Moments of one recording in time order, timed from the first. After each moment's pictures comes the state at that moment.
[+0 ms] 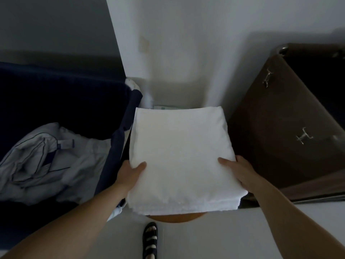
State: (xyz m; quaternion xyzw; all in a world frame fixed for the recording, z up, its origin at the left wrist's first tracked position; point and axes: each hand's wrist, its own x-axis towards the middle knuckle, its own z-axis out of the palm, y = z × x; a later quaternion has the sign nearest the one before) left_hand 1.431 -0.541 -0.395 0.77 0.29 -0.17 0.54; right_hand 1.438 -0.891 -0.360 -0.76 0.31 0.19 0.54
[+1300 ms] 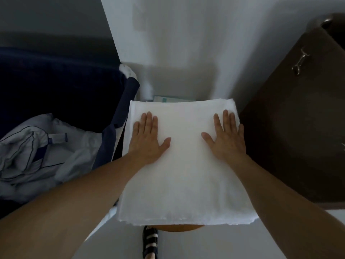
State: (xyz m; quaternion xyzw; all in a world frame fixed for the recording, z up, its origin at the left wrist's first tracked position) left_hand 1.548 -0.582 -0.431 0.99 -0.07 -0.07 0.03; right_hand 1.544 -0.847 -0.401 -1.00 0.02 0.09 0.01
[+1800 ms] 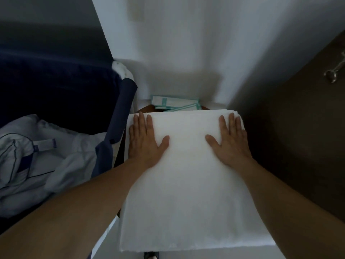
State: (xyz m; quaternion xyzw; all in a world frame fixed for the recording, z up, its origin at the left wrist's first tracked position) left_hand 1.597 -0.567 -0.470 0.99 -0.01 -0.05 0.16; right_hand 1.593 -0.843 -0.435 -0.99 0.05 0.13 0.06
